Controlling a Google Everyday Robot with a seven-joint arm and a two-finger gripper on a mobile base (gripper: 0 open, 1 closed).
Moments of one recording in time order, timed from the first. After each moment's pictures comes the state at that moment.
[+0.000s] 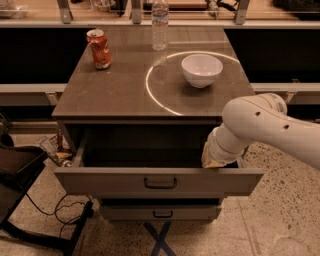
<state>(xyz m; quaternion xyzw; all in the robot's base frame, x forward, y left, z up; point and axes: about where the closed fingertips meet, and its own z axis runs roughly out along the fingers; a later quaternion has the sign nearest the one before) 0.521 -0.158 0.668 -0.75 0.65 -0.02 0.14</state>
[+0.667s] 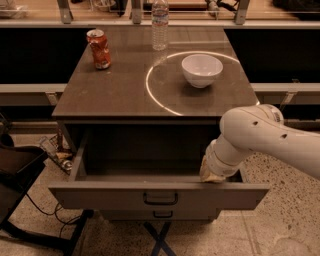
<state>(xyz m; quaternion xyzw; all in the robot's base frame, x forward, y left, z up) 0.483 -0.151 0.649 -0.74 0.66 0.02 0.12</state>
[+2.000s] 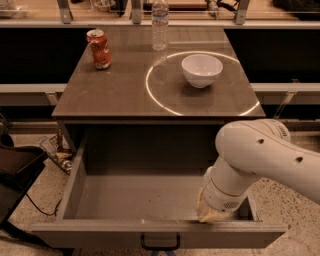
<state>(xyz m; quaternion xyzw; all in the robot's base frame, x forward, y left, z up) 0.357 -0.121 0.676 -0.74 0.66 0.11 0.05</state>
